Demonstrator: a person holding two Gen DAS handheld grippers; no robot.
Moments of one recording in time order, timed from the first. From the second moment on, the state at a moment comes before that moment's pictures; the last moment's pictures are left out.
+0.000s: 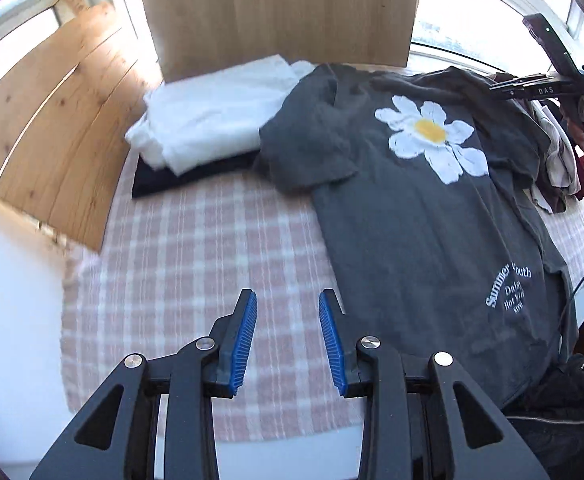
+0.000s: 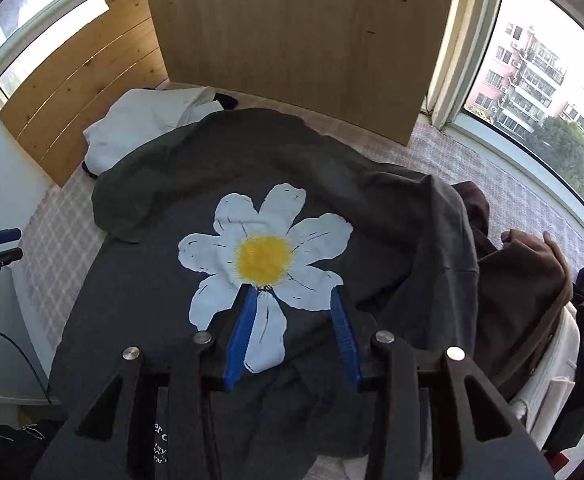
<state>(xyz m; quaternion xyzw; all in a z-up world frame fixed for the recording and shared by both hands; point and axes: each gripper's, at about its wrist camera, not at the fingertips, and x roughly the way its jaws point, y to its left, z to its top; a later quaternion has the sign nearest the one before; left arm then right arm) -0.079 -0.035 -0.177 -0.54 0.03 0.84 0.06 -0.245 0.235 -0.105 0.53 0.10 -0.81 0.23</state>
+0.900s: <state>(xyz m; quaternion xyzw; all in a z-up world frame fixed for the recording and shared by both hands) -0.047 0.017 -0.240 -0.57 -0.03 0.82 0.07 -0.300 0.041 -0.221 0.61 0.06 -0.74 0.28</state>
